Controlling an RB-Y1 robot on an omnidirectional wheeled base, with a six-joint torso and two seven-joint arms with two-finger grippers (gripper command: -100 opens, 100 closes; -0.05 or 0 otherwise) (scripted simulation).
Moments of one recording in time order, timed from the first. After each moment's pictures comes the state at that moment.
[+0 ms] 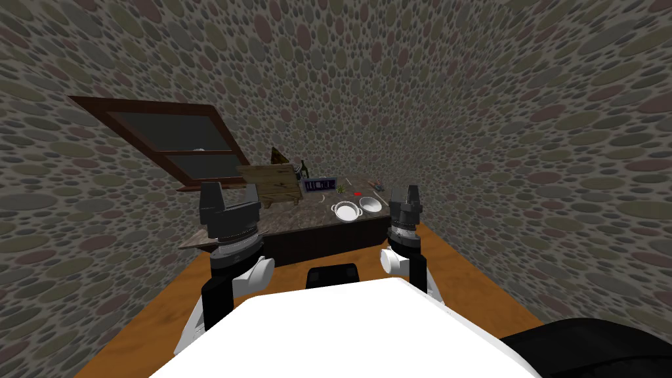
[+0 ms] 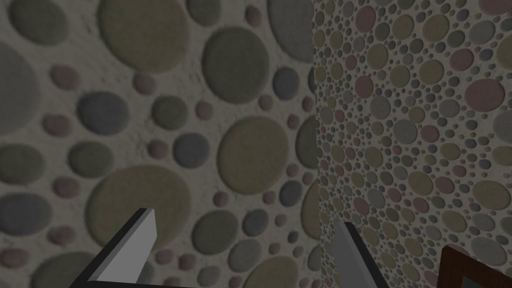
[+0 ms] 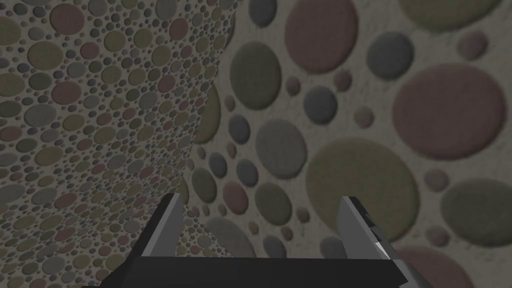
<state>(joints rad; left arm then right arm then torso) 0.47 0.04 -0.02 -2.40 -0.04 -0.63 -0.07 0.51 0.02 0.01 -2.30 -0.03 -0.64 0.15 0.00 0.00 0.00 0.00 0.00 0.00</state>
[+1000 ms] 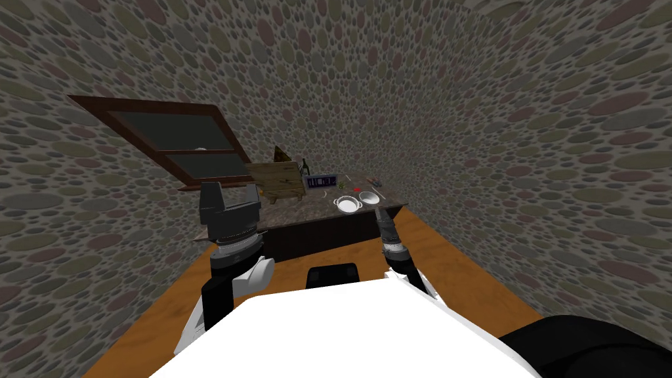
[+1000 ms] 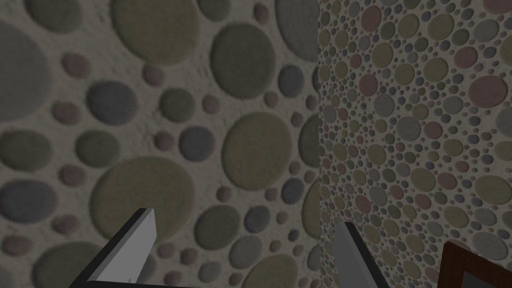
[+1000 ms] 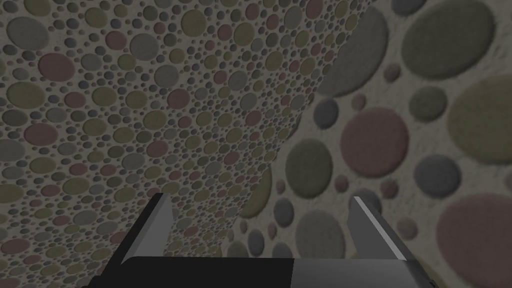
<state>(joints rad) 0.47 0.04 -0.02 -2.40 -0.04 -0.63 -0.07 0.64 -0.24 0.13 -2.13 -0.04 -0.66 0.29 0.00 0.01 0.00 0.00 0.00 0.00</state>
